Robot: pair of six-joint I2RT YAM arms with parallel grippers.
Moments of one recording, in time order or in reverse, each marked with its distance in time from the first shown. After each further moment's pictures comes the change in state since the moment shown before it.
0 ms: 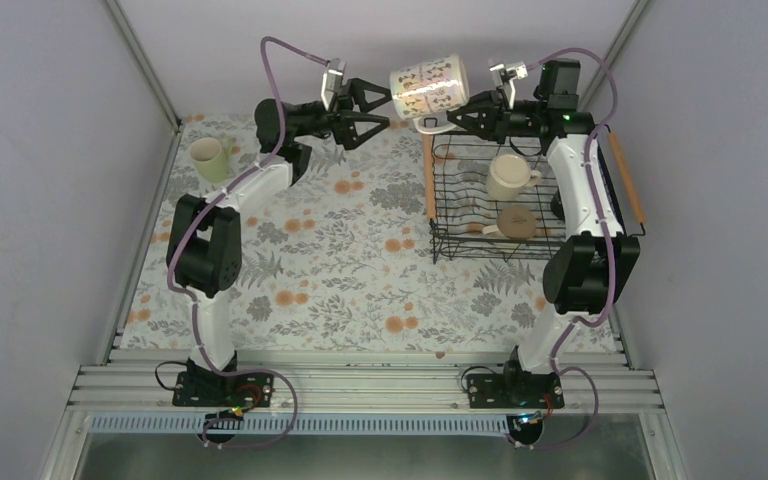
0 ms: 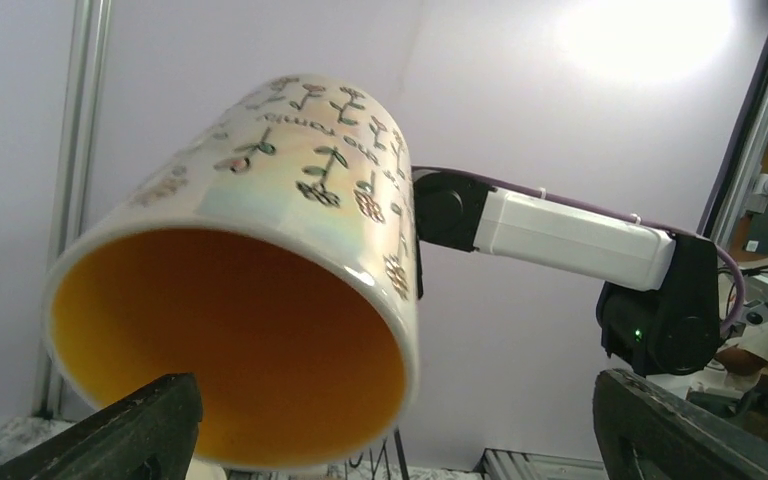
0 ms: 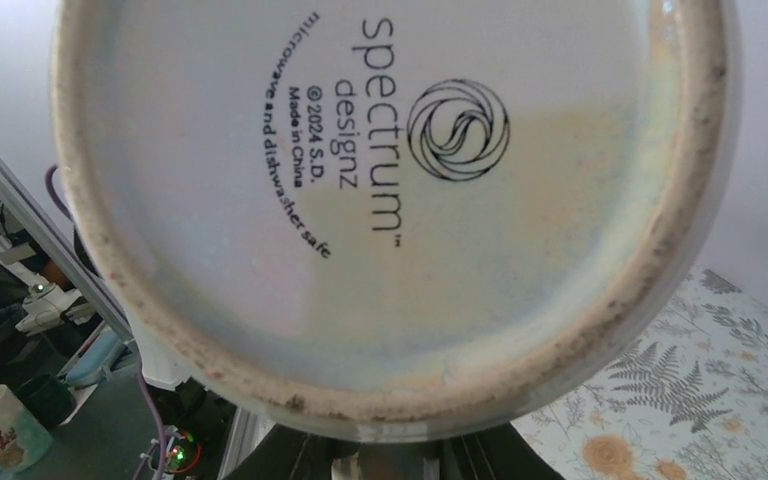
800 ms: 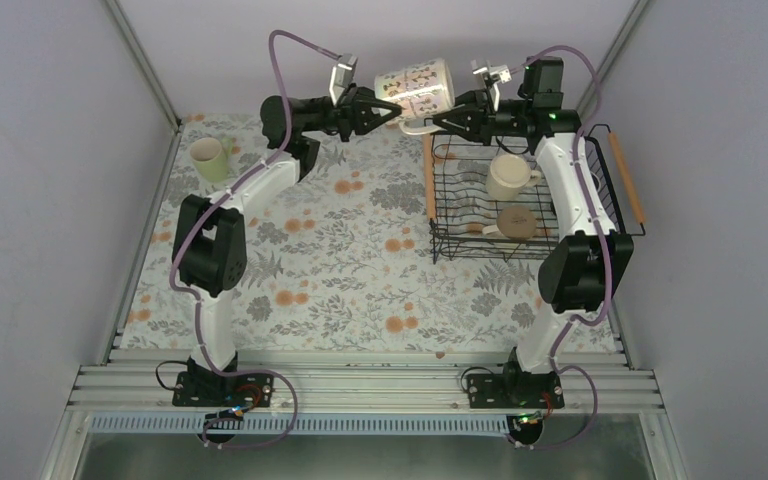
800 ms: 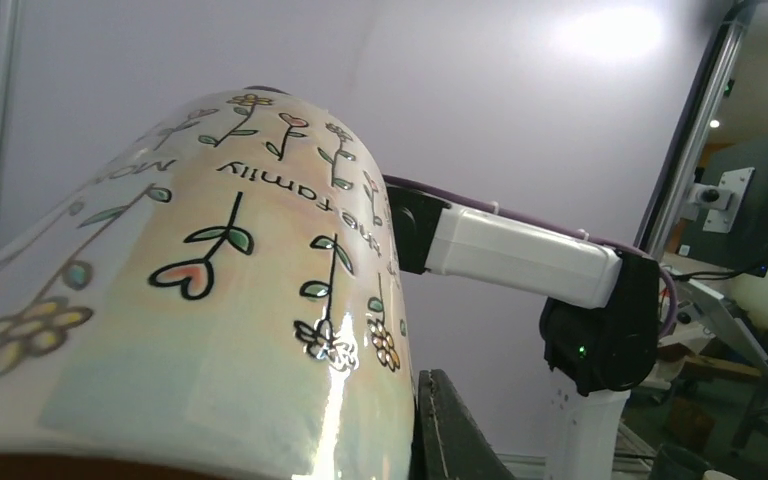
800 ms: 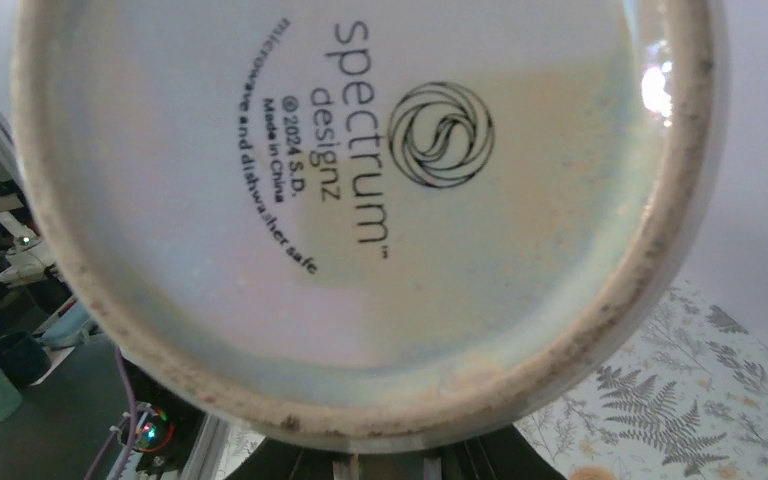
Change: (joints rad) left arm -0.032 0.029 0.097 0.012 0.036 -0.101; right arm 0.079 0.005 0.017 -0.018 0.031 -0.072
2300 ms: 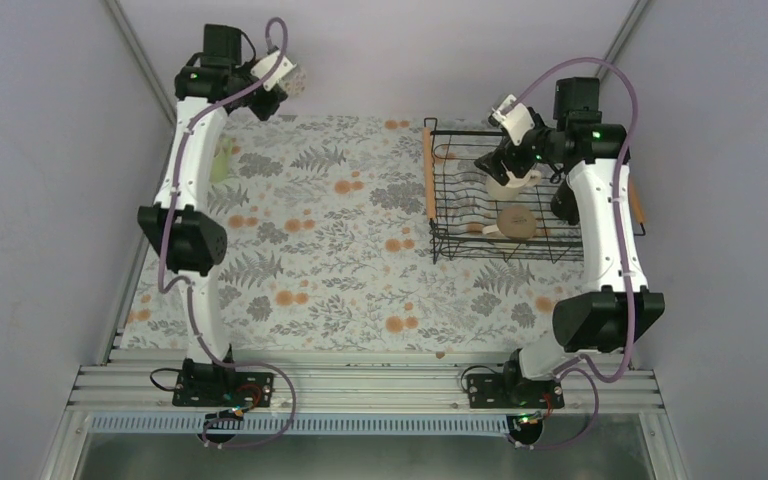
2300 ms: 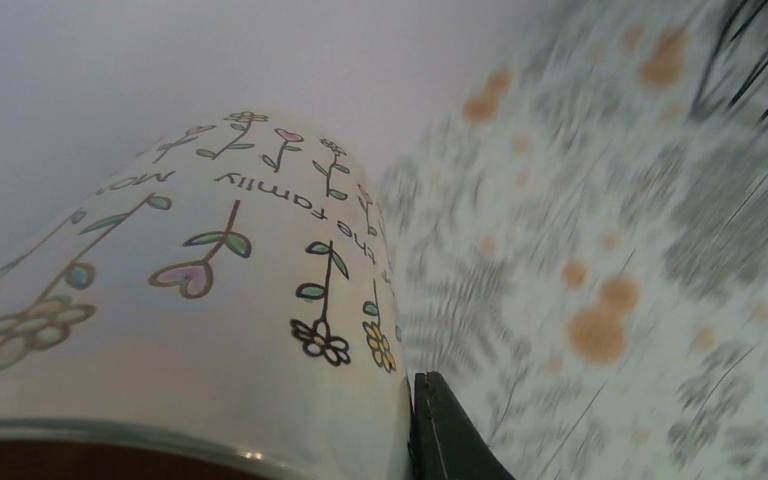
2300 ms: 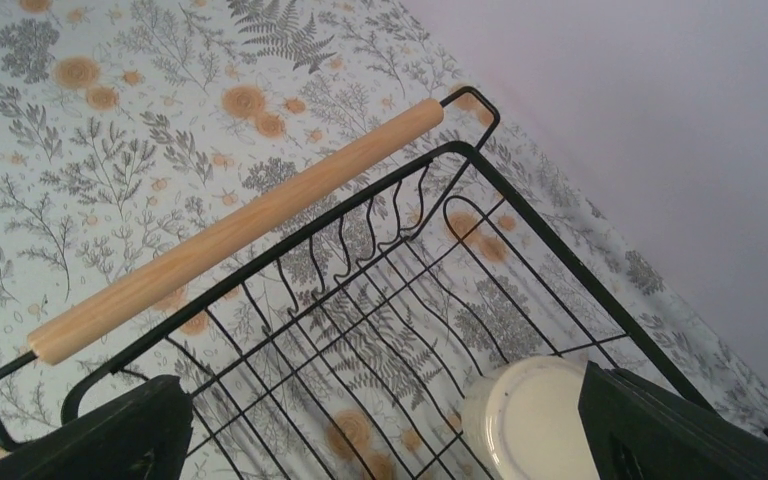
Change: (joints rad) left arm 0.311 0.046 0.711 -2.145 -0.785 1.688; right arm -0.064 -0.245 -0.046 -0.505 0.974 -0.495
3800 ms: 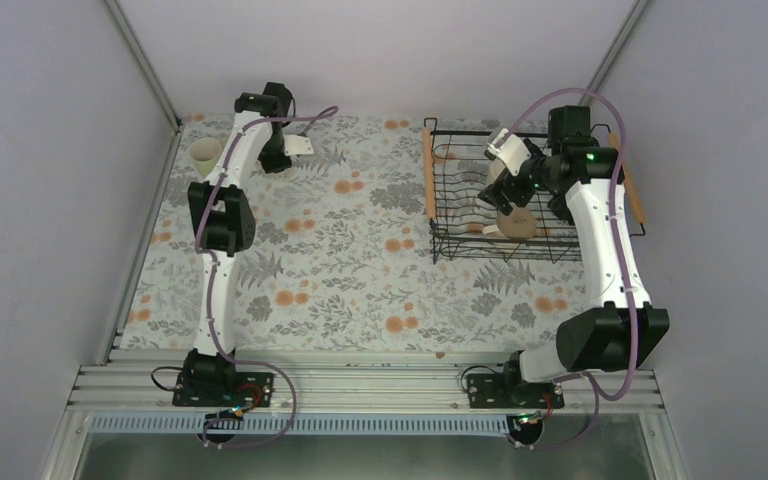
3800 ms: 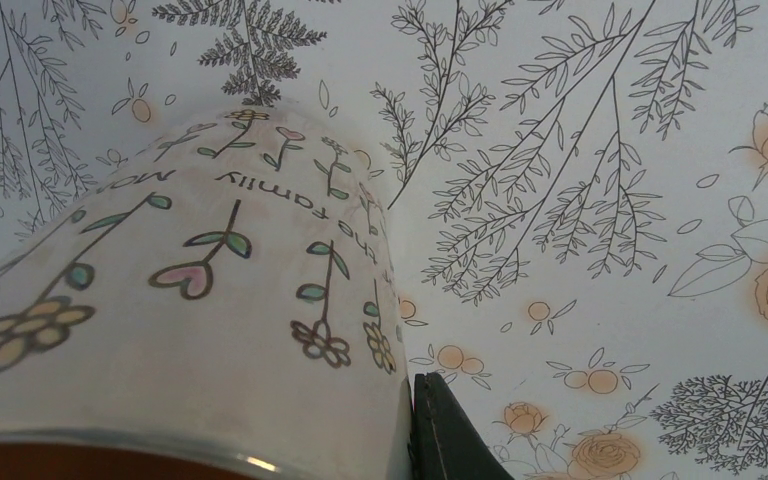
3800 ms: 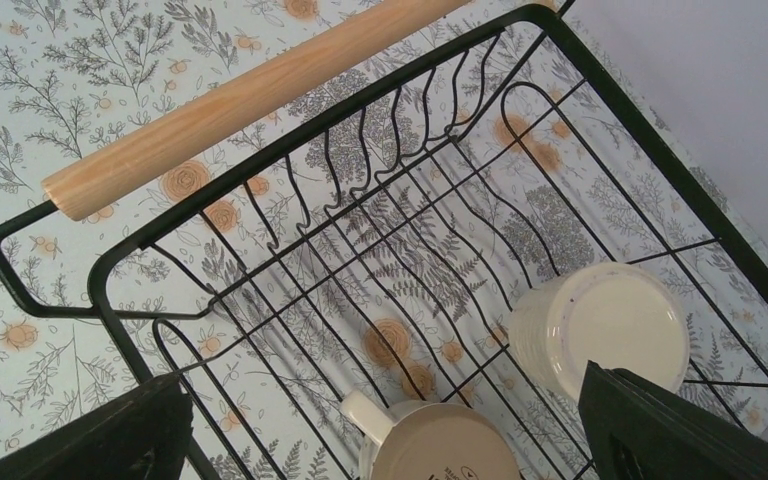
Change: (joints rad) left arm -0.064 0.426 0.091 -0.386 -0.539 0.392; right arm -0.003 -0.126 -0.237 -0.024 0.085 -0.090
